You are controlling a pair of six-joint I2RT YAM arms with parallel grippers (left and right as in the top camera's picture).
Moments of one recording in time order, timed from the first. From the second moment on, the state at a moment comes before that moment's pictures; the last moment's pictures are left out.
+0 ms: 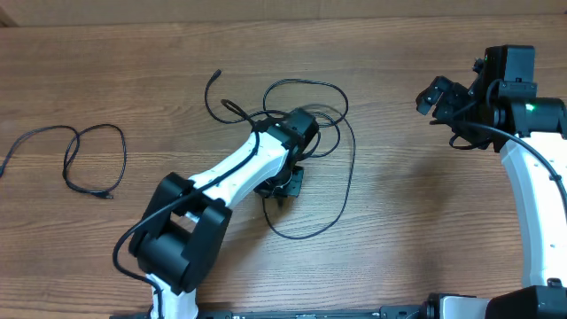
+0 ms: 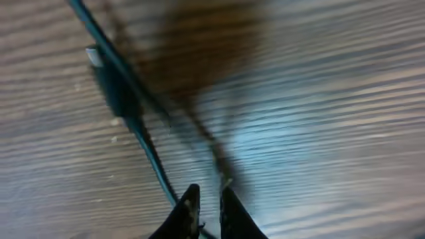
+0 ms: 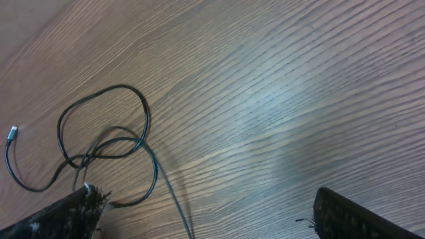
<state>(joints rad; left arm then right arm) -0.61 1.97 1.35 -1.01 -0.03 -0.41 -0.08 1.49 1.42 -0.97 -0.12 0.46</state>
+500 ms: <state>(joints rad) -0.59 1.97 1.35 -0.98 -0.08 -0.45 -0.08 1.49 1.42 -0.97 -0.12 0.46</state>
